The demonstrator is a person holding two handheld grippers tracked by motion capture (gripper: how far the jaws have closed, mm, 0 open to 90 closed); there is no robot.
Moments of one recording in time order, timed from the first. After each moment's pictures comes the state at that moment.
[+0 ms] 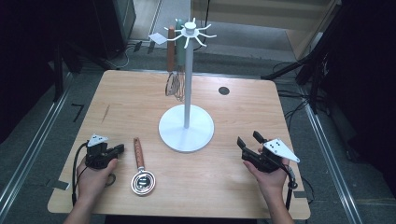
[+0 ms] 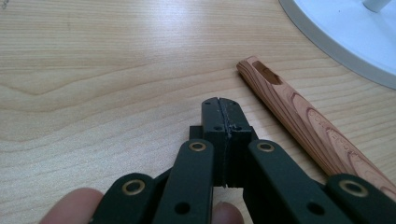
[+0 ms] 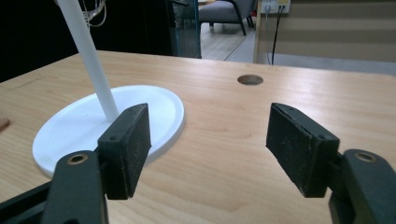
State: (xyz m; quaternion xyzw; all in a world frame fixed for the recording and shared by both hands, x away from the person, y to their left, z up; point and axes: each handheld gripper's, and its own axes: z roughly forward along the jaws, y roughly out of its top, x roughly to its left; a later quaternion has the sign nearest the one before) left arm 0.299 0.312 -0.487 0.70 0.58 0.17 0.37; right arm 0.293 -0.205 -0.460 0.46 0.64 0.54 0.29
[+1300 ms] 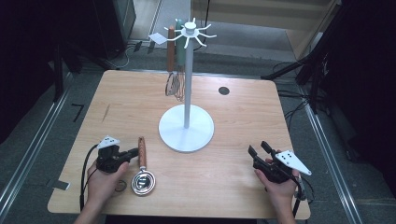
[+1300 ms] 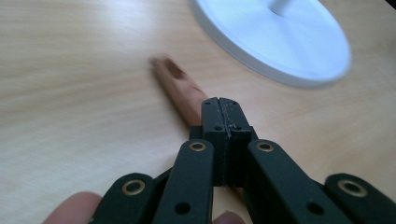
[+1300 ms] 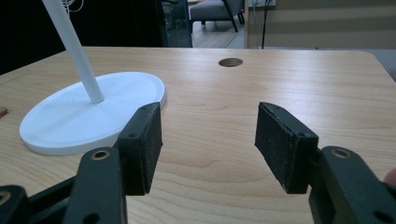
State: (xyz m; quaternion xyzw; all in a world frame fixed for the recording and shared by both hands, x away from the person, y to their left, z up) left arm 0.279 0.268 -0.468 0.73 0.54 0.10 0.41; right arm 0.272 -0.236 -0.482 0.48 0.63 0.54 0.29
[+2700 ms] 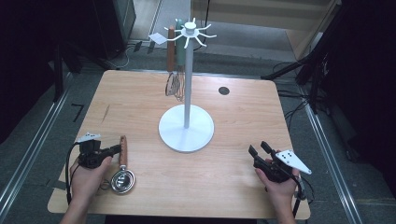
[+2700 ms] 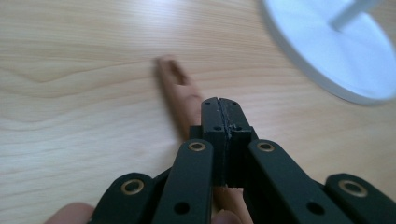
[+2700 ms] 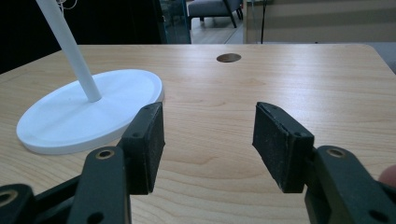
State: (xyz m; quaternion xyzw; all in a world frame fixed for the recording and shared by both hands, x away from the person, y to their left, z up) left arm 0.300 0.326 -0.467 0.67 0.63 0.12 0.38; right arm 0.274 -0.237 -0.483 0.49 0.63 0.54 0.28
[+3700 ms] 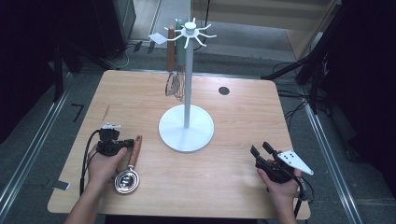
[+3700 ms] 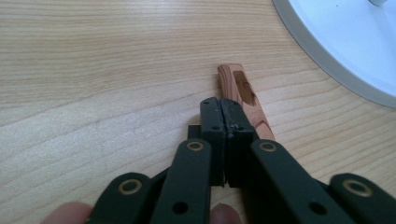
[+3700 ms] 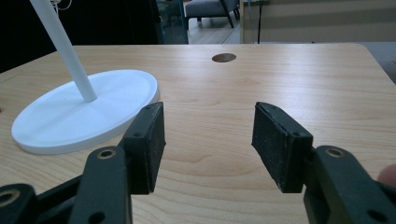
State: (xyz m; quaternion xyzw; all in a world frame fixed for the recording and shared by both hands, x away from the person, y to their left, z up) left arm 0.339 0.289 -0.473 0.73 0.59 0.10 0.33; right arm 0.273 -0.242 -0.483 0.50 0.62 0.54 0.28
